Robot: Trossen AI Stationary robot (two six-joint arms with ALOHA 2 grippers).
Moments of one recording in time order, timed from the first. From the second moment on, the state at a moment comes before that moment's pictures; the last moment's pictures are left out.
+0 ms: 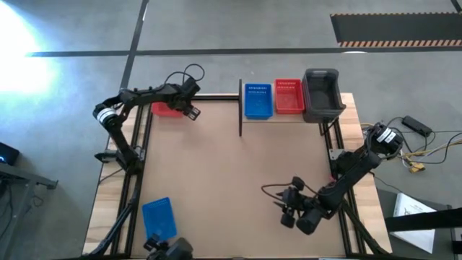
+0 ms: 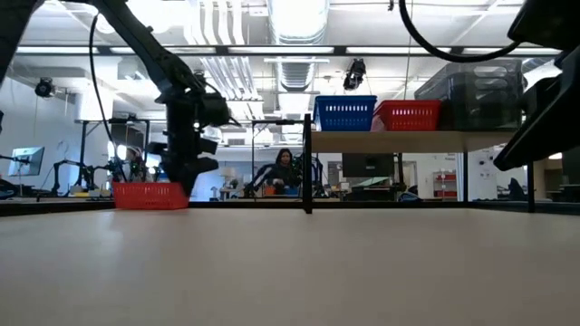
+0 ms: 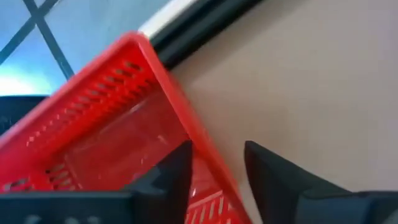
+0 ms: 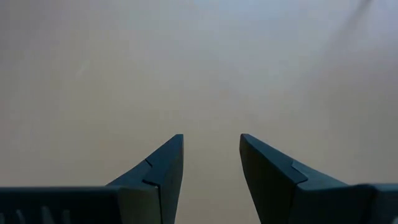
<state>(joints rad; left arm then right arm) 0.82 1.72 1.09 -0.62 -0.33 -0.10 0.80 1.60 0.75 -0.28 0.72 1.01</state>
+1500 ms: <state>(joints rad) -0.29 2.14 1.58 -0.11 -0.06 -0.25 1.10 1.54 0.97 -0.50 0.99 1.14</state>
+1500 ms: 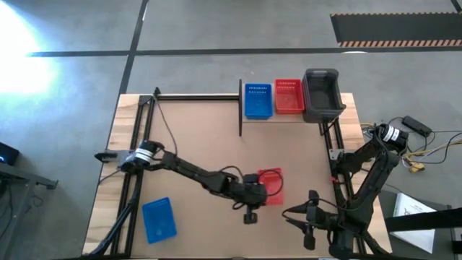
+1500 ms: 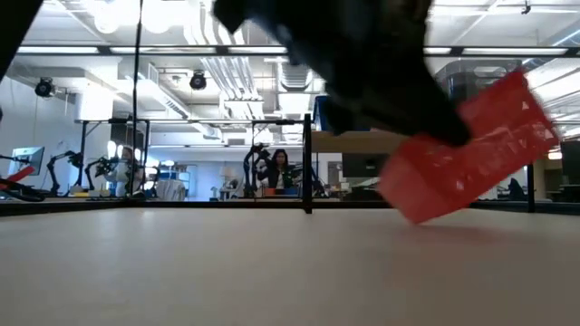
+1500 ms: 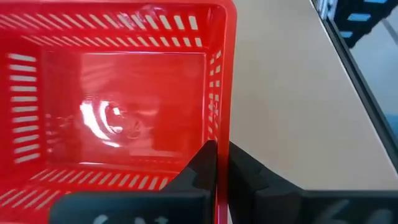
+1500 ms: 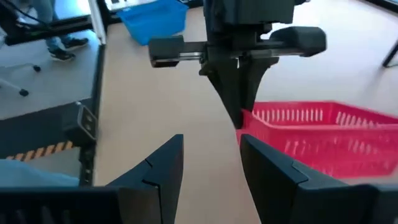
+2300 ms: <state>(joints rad) -0.13 1.87 1.37 -0.19 -0.08 -0.02 0.76 1.55 1.00 -0.66 0.54 1.11</state>
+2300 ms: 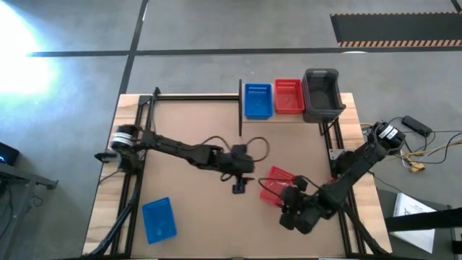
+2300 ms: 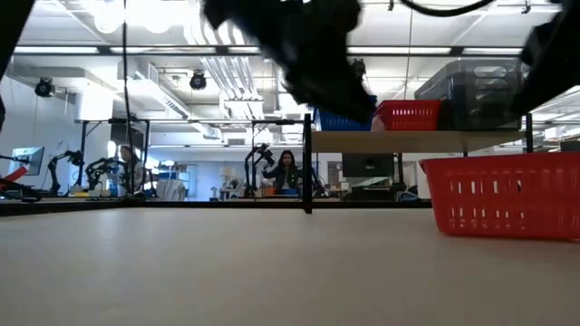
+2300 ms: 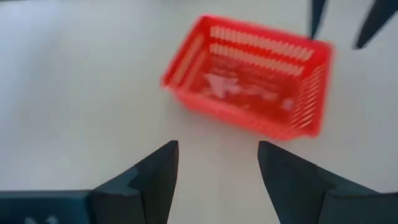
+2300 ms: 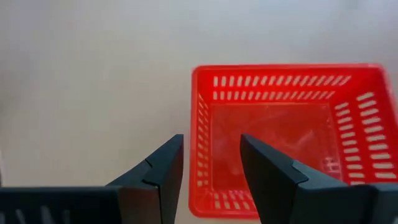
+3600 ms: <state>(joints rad) -0.13 1.74 0.60 0.91 -0.14 -0.22 0.63 1.80 1.56 -1.25 0.29 0.56</state>
